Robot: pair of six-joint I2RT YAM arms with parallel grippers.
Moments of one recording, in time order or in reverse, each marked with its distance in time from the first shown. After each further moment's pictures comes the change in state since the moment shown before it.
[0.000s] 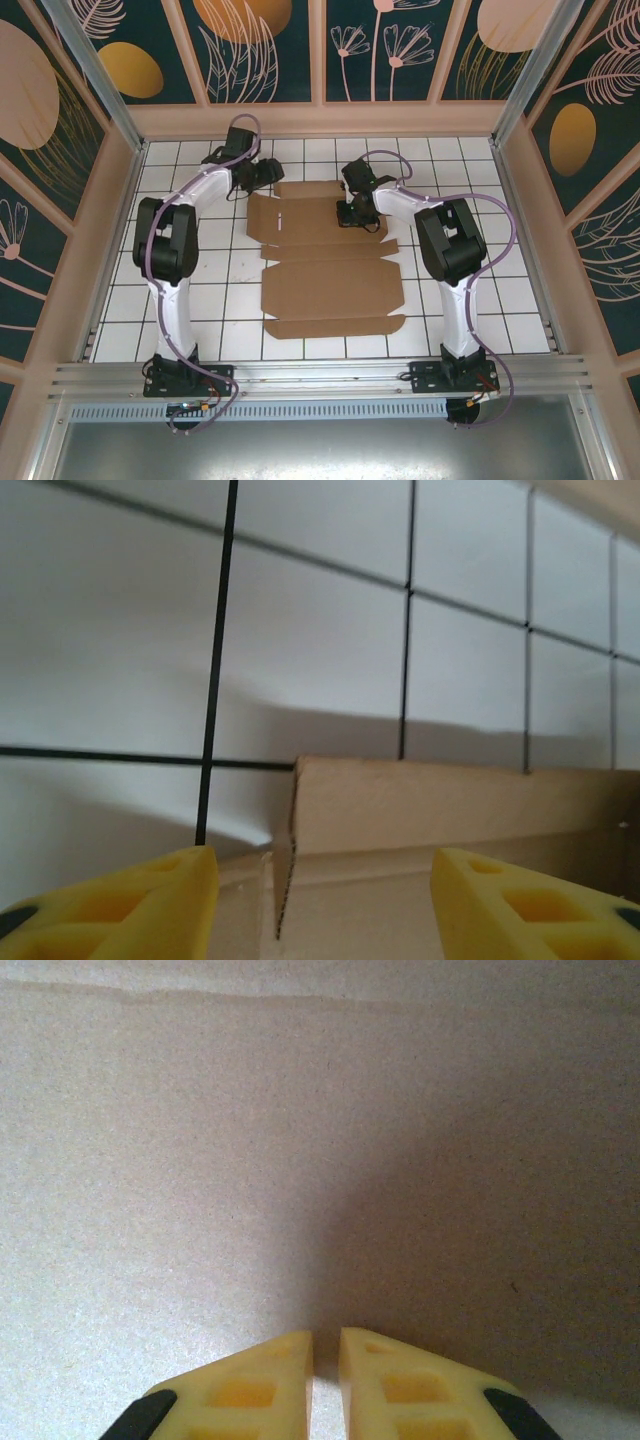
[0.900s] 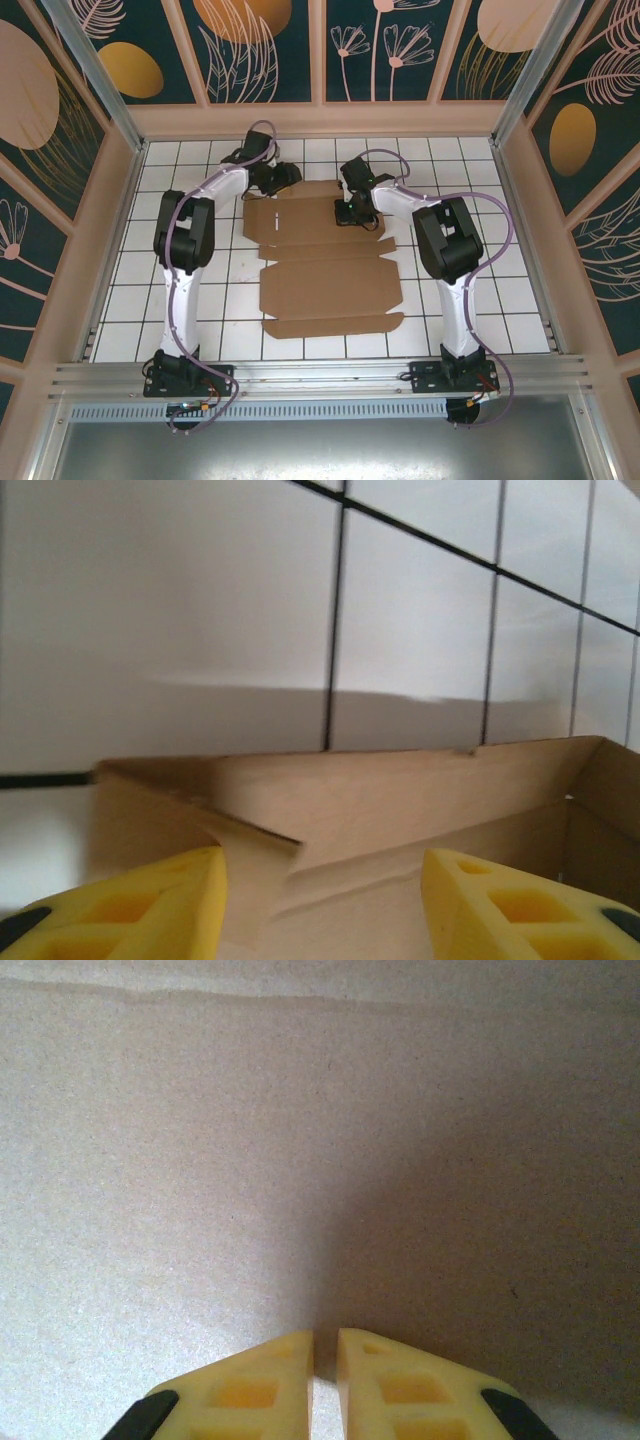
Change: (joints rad) left arm -0.054 0.185 0.163 0.019 0.145 -0.093; right arm 0.000 0.026 0.034 -0.008 -0.031 -0.018
